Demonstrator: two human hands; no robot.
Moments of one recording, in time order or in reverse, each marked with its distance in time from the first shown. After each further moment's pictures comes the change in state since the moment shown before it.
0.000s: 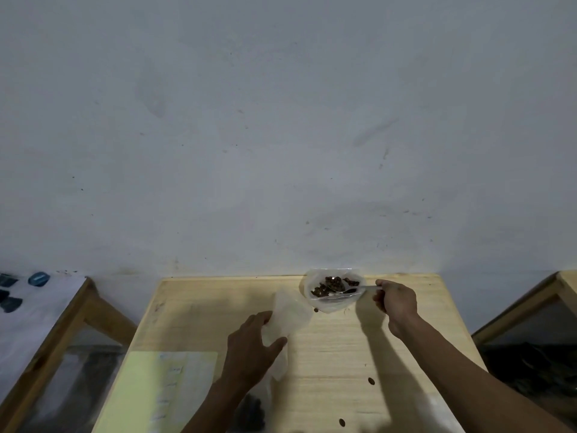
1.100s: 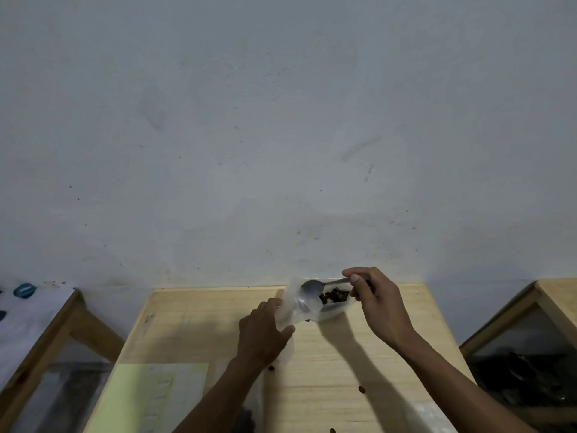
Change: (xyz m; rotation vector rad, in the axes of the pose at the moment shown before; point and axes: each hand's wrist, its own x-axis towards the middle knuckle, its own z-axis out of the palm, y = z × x) left_hand 0.036 0.037 0.009 0.117 -0.007 0.091; right_hand -0.096 -0.050 -0.006 -0.333 -0.315 -0.759
